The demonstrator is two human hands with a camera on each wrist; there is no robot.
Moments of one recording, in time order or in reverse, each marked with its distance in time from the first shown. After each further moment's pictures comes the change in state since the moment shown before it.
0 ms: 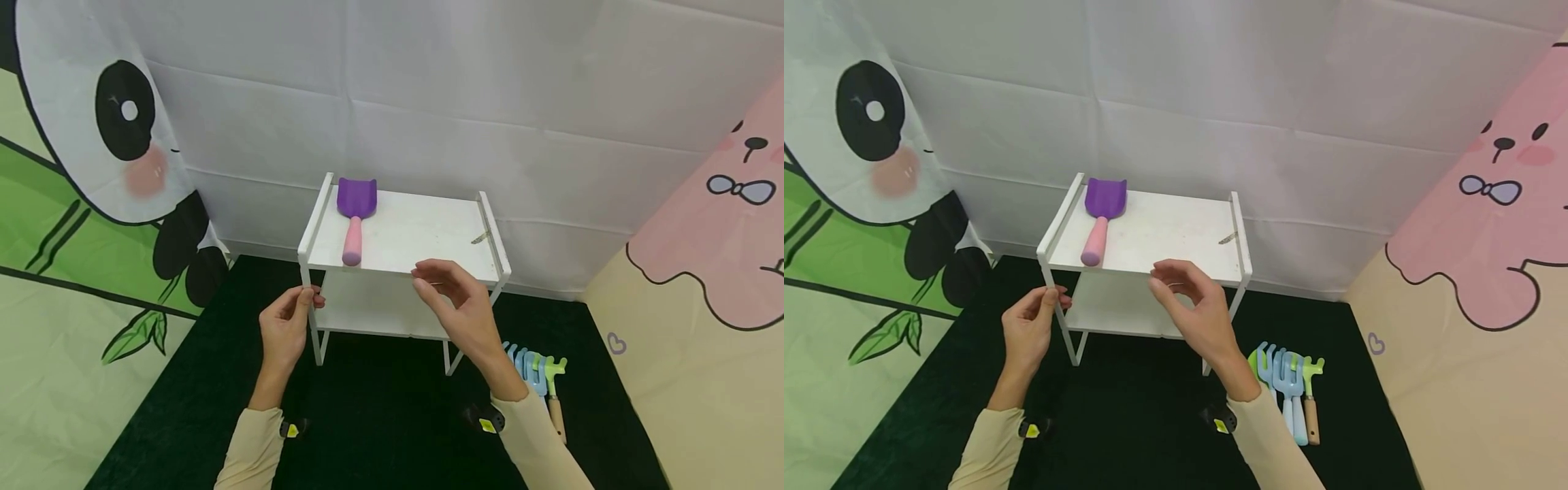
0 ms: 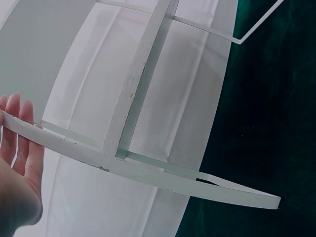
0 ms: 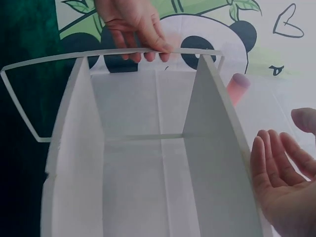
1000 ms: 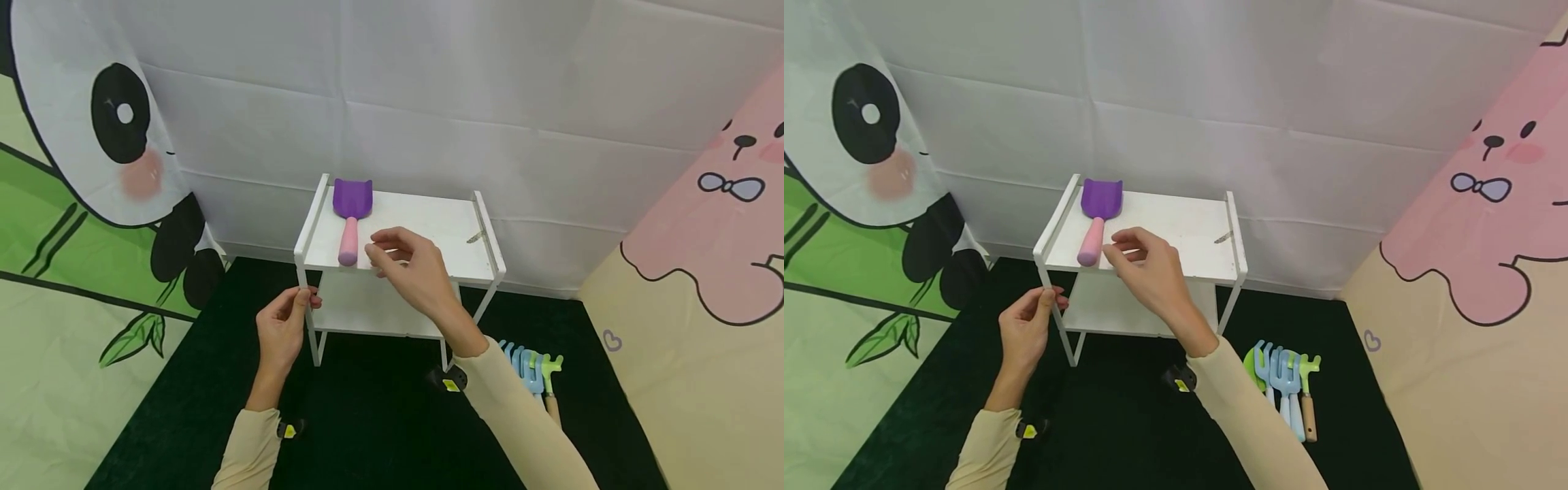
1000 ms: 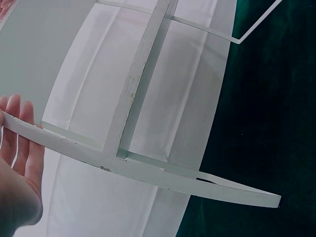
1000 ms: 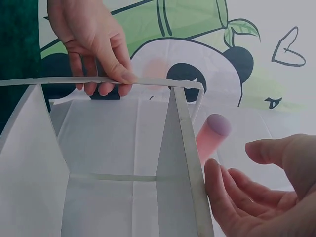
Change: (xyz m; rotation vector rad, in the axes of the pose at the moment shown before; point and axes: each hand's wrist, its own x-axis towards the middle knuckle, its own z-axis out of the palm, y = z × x) left_hand -0.001 0.007 -0.001 0.030 -0.010 -0.004; right_hand 0.061 -0.037 0.041 -0.156 -0.064 0.291
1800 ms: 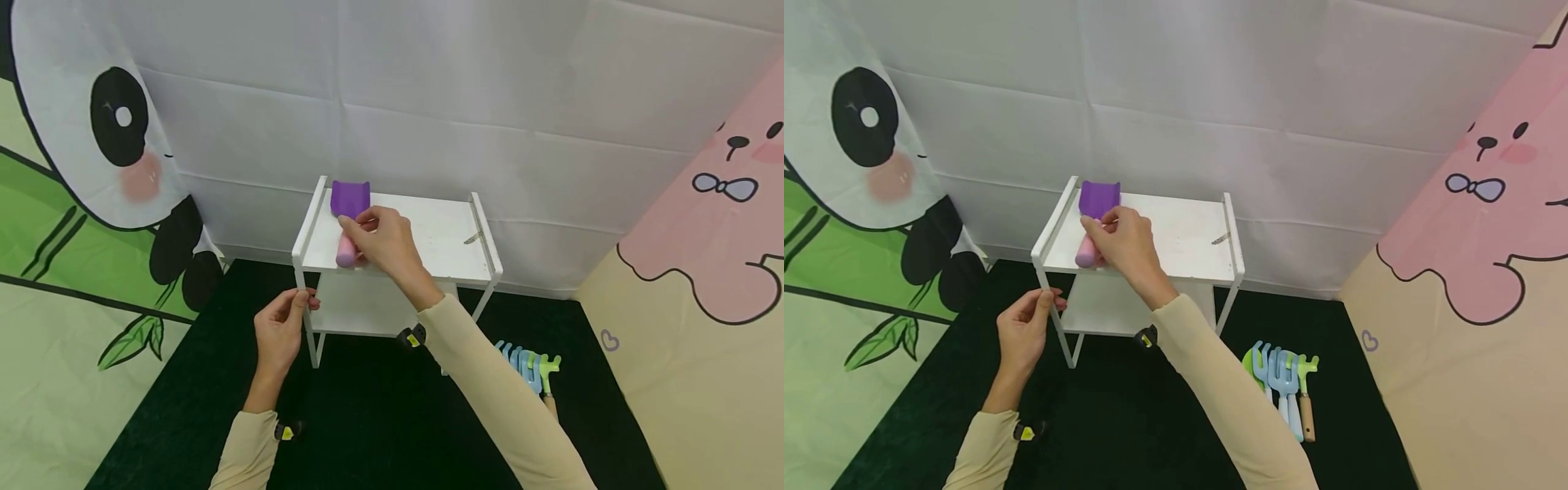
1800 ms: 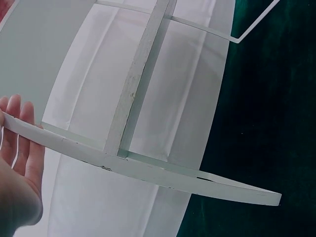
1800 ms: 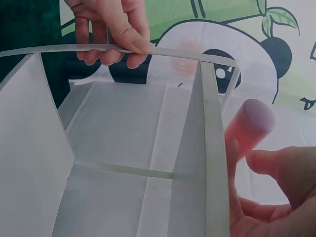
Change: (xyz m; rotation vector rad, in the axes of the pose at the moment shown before) left_hand 0.001 0.000 -0.002 0.008 -0.004 0.005; right_hand 0.055 -0.010 0.026 -0.098 -0.005 0.144
